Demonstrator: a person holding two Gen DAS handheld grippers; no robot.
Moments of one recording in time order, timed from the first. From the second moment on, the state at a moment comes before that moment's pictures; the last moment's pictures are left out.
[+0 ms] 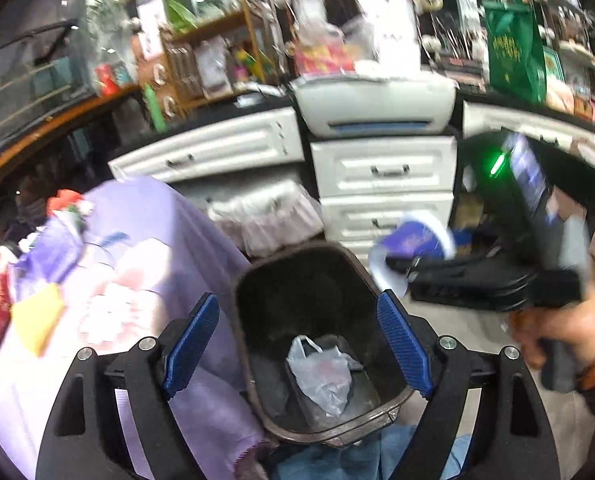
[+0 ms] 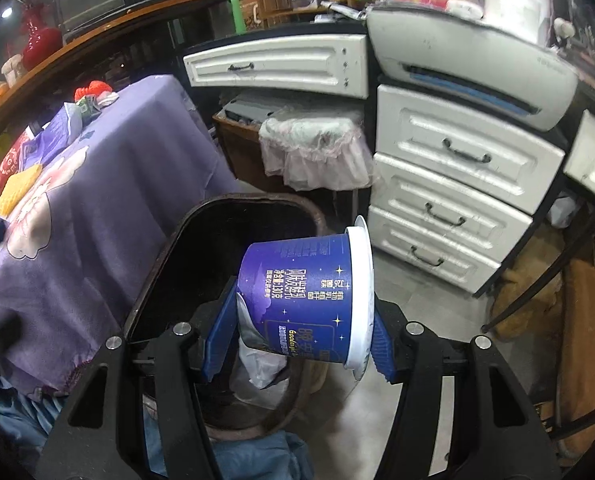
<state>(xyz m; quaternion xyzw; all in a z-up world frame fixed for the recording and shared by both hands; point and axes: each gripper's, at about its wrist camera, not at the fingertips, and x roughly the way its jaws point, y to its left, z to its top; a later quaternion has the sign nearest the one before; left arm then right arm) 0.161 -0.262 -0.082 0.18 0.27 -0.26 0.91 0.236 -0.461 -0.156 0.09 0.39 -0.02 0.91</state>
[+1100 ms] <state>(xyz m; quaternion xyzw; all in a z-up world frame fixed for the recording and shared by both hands) 0.178 -0.147 -0.053 0.09 0.27 -0.16 0.95 0.341 -0.357 -0.280 0.06 0.57 0.01 0.82</state>
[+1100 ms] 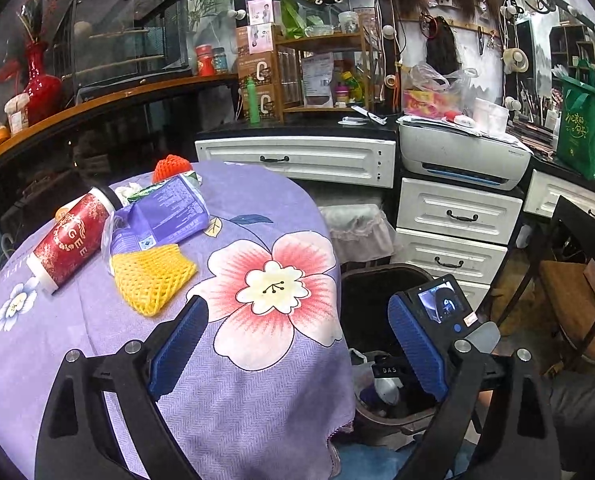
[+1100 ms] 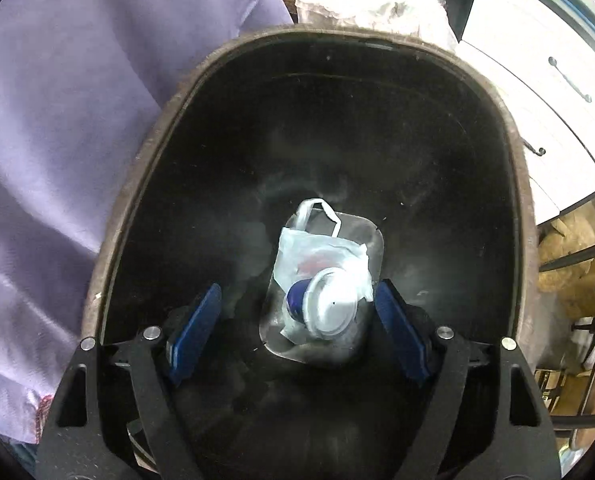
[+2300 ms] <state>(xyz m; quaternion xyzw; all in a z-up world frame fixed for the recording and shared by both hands) 0.216 0.054 -0.022 0.11 0.31 -0.04 0.94 0.303 -0.144 -0.047 -0.07 0.36 0.24 0.90</state>
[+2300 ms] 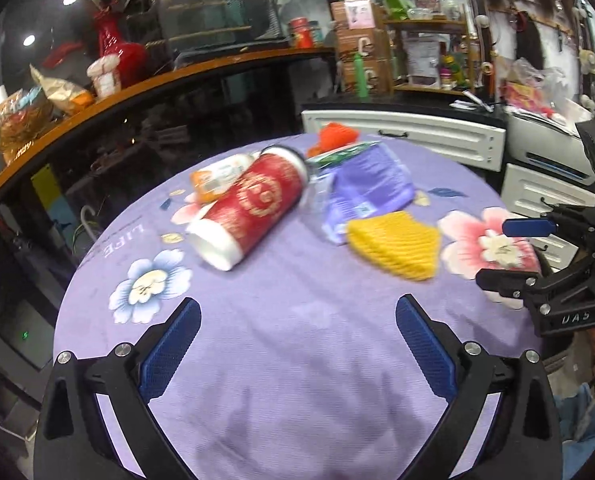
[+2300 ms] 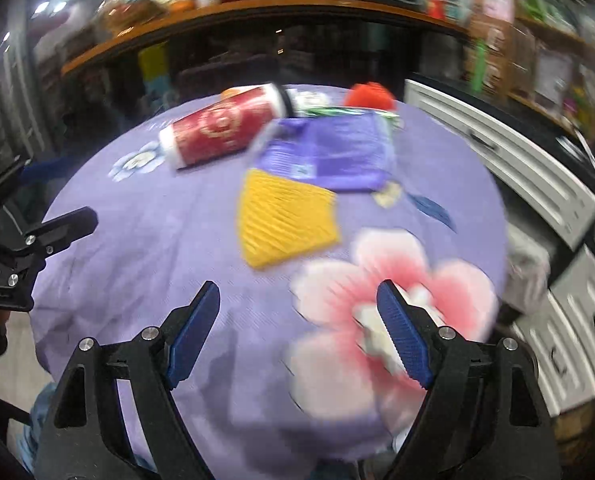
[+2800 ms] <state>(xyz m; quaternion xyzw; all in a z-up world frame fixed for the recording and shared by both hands) 0.248 0.089 -0.029 0.09 0.33 -0.04 0.94 0.358 -0.073 -0.073 -0.15 0.39 0.22 0.88</state>
